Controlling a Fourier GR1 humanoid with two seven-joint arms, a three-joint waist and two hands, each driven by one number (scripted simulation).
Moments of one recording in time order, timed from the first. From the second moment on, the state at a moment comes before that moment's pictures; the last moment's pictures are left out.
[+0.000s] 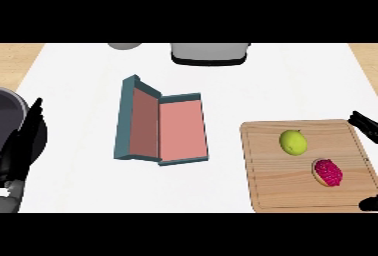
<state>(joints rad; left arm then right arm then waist) -0.07 0.61 -0.16 -1.40 0.09 0.37 0.09 -0.04 -0.75 0.00 -1.25 -0.07 0.49 -0.73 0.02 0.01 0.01</state>
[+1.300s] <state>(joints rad) -0.13 0.56 -0.09 -1.30 0.02 0.30 0.08 -0.43 -0.80 0.41 -0.84 0.71 0.24 -0.93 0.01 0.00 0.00</state>
